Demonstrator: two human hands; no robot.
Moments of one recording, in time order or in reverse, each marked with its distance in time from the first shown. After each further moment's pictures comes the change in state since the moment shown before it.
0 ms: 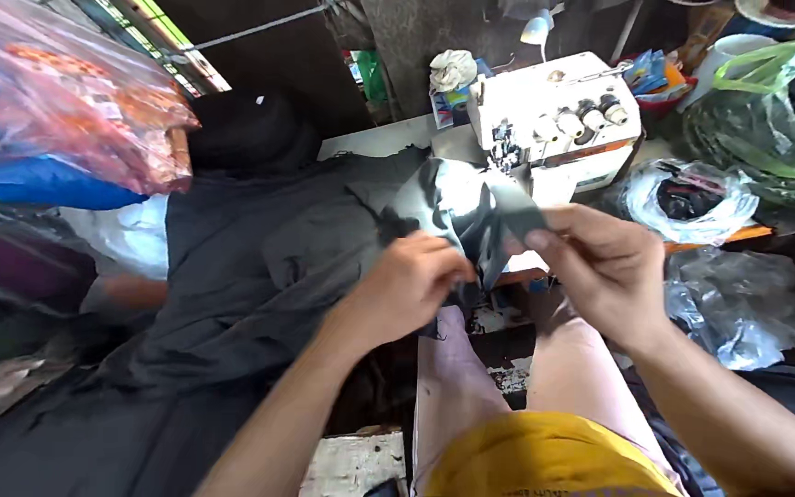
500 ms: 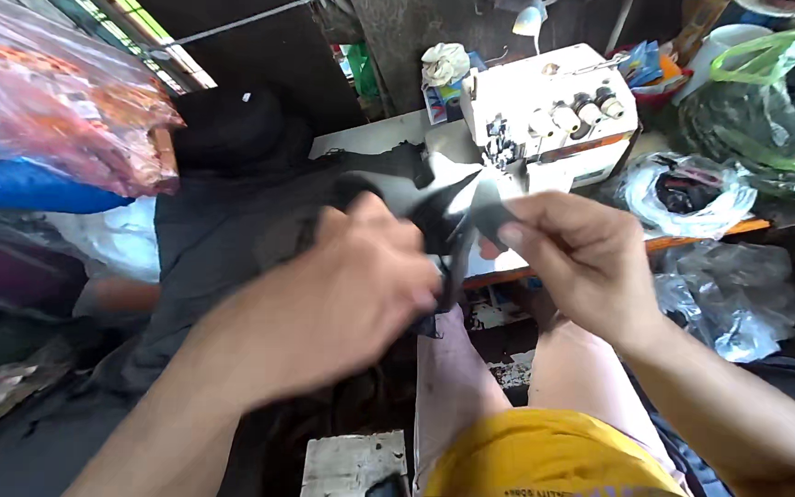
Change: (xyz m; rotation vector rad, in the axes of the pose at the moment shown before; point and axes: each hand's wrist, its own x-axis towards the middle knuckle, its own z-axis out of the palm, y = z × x) left_hand -0.003 0.026 -0.079 0.270 -0.156 0.063; right_hand 0.016 -0.017 0.013 0.010 -0.040 0.077
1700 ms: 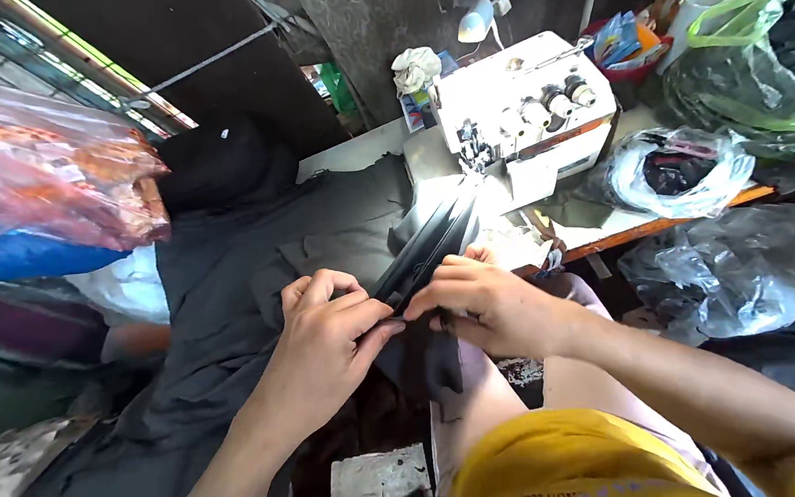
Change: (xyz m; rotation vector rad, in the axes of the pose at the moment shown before) left_hand -0.031 0.001 0.053 0.020 0.143 -0.331; right_hand -0.015 0.047 0.027 -0.057 -0.402 -0.135
